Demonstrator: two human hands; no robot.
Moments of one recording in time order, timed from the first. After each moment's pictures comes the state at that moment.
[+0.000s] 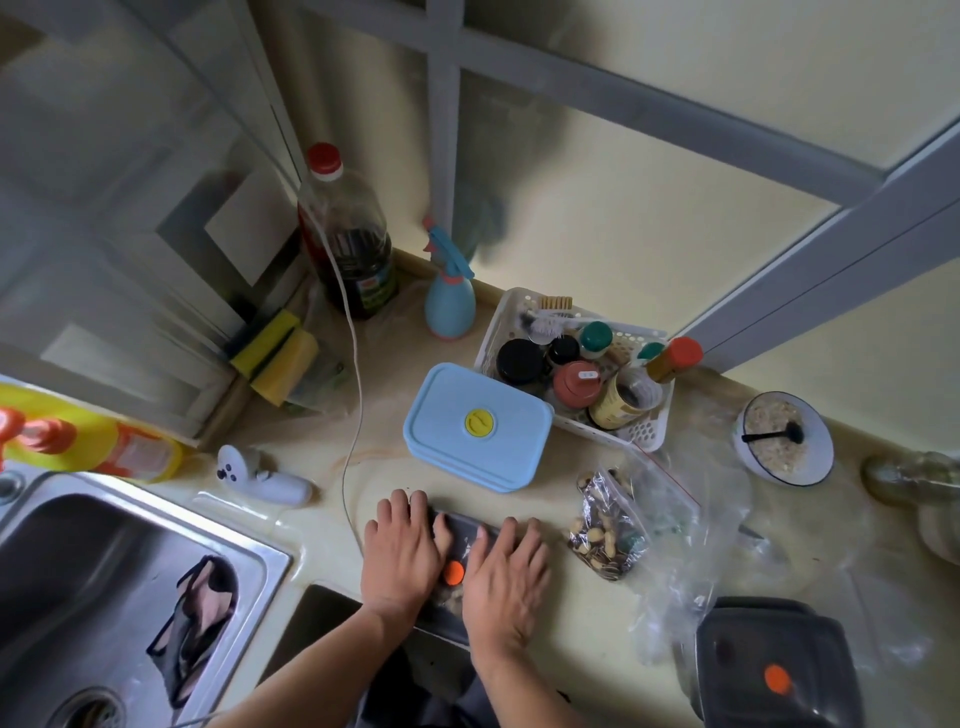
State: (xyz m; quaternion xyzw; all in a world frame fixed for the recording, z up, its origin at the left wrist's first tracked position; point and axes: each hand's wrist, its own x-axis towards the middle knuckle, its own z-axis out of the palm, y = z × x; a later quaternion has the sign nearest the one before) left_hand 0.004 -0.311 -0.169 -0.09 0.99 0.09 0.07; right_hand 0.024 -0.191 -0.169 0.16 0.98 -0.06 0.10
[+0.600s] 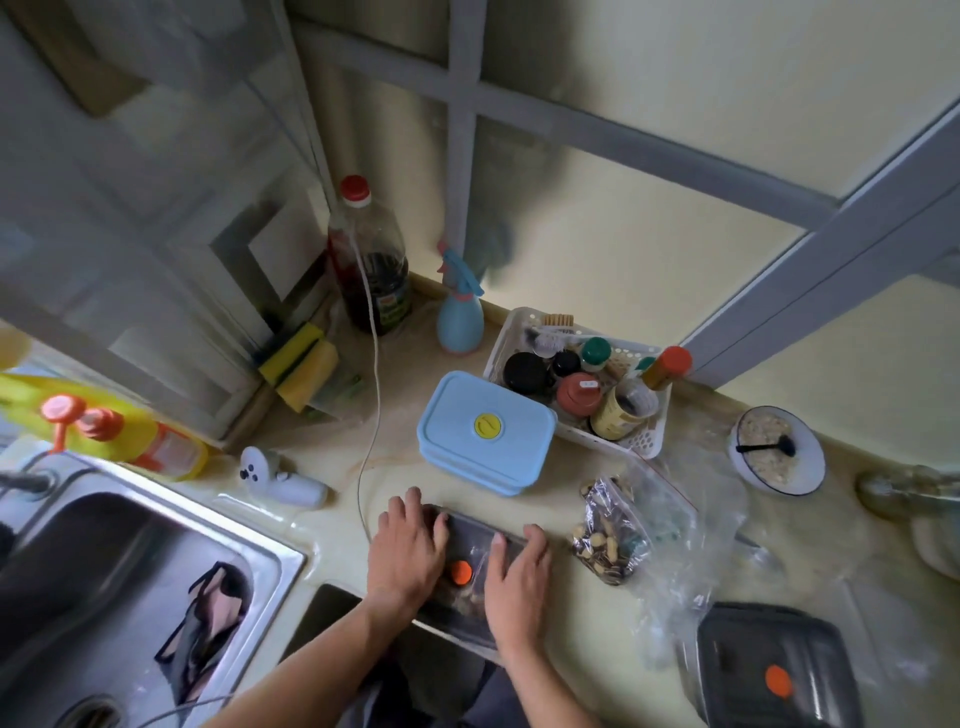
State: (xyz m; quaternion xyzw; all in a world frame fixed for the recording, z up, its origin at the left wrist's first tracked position) left_hand 0.004 -0.320 -0.150 -0.17 0.95 0.24 0.12; right_hand 0.028 -0.176 -0.160 0.22 0.94 -0.27 0.03
